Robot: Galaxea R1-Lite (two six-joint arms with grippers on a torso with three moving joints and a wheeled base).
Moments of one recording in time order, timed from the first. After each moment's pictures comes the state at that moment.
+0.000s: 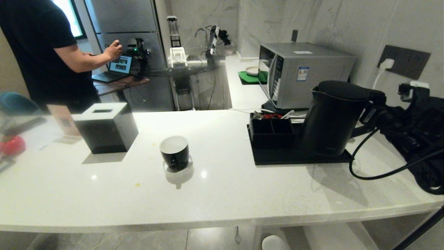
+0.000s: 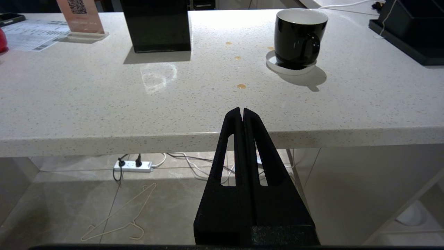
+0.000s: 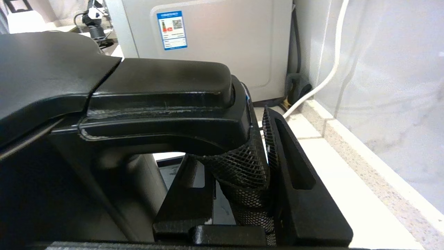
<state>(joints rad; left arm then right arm) 0.00 0.00 0.00 0.00 0.02 -0.01 -0.06 1.89 -0.76 -1.31 -0.13 0.11</state>
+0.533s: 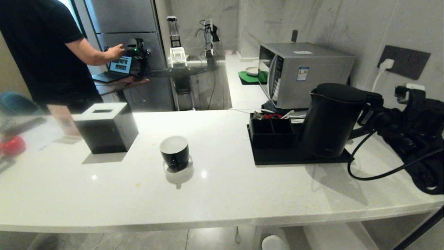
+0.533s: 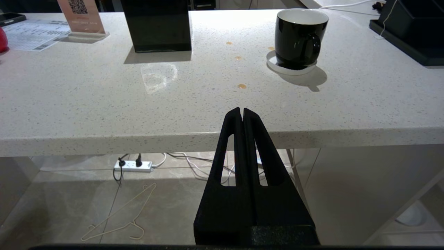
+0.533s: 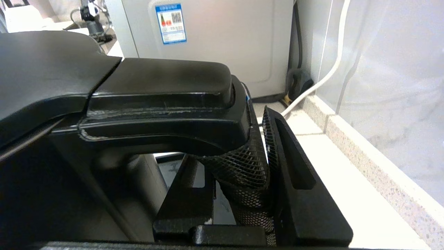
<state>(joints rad) 0.00 0.00 0.00 0.00 0.02 -0.01 -0.06 1.91 -0.77 -1.31 -0.13 0.11</state>
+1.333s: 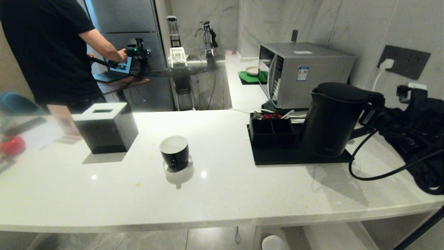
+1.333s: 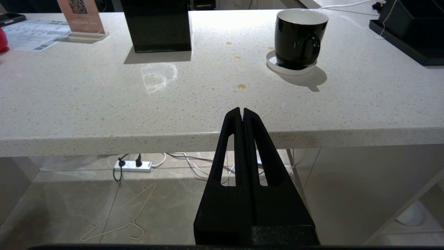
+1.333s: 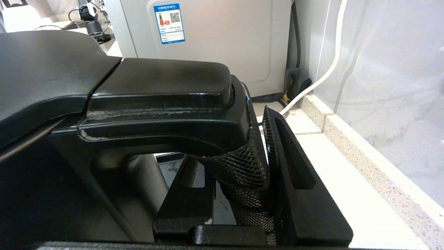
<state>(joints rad) 0.00 0.00 0.00 0.00 0.02 -0.01 -0.06 1.89 -0.76 -1.30 -0.13 0.11</state>
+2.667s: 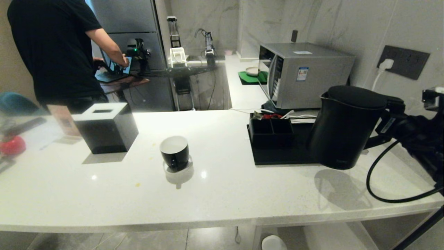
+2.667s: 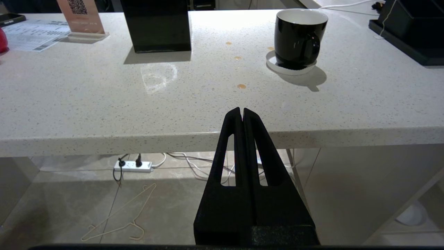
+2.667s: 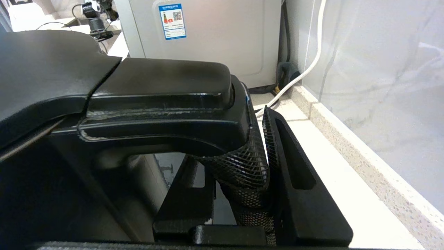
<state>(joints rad) 0.00 0.00 0.00 0.00 0.02 -0.01 -0.06 1.71 -0.55 -1.31 -0.13 0.10</state>
